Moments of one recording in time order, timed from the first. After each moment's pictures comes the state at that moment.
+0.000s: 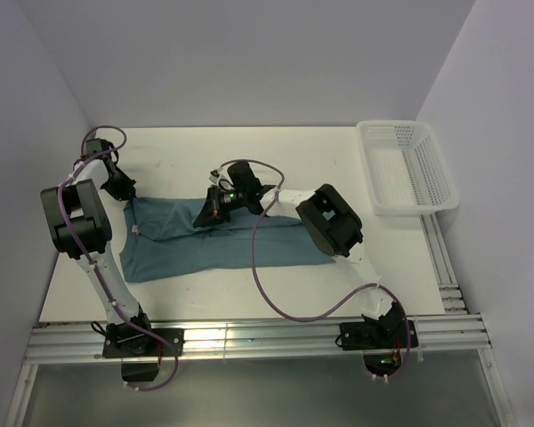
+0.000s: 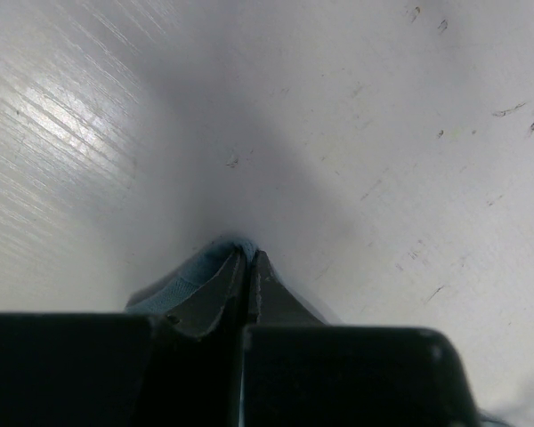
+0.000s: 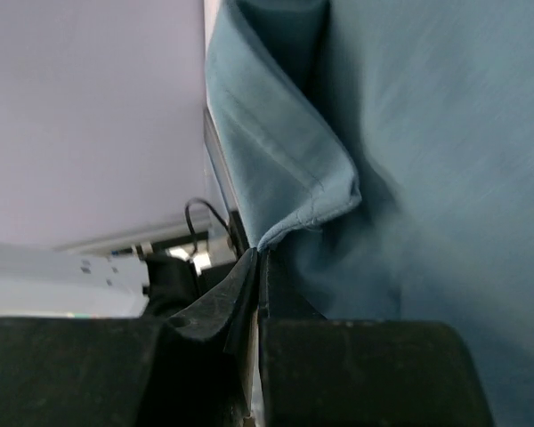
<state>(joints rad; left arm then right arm) 0.27 2.08 1.52 -0.55 0.02 -0.56 0.72 2.38 1.66 0.20 -0.87 1.03</state>
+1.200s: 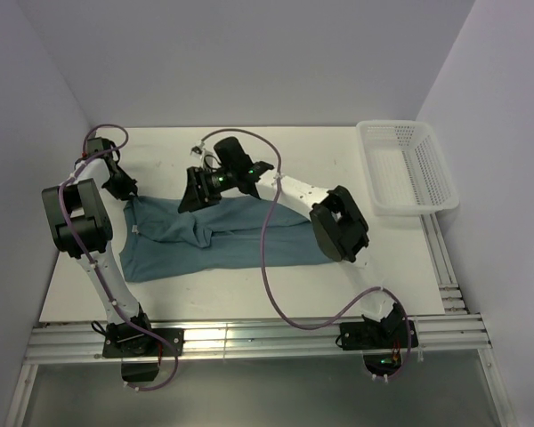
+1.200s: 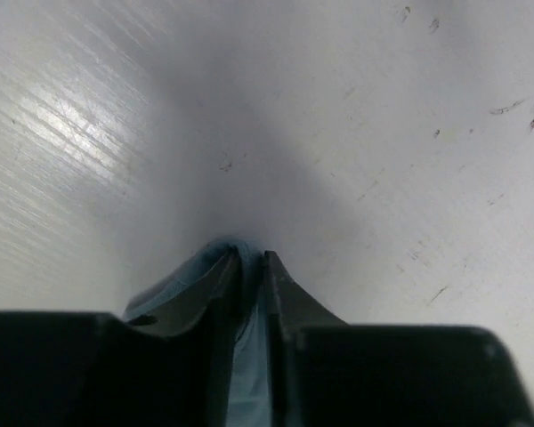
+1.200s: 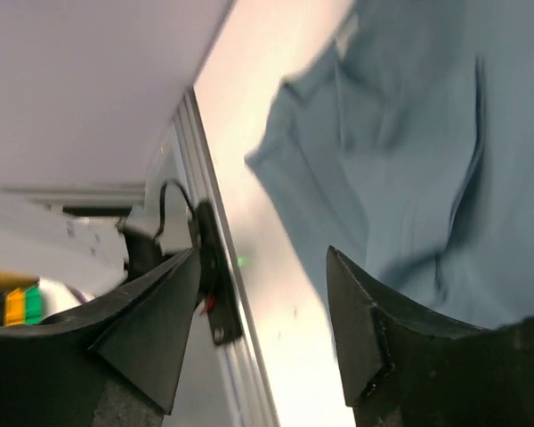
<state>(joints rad) 0.27 2.09 1.53 -0.55 0.01 -0.54 0.77 2.25 1.85 -0.18 -0.81 0.61</state>
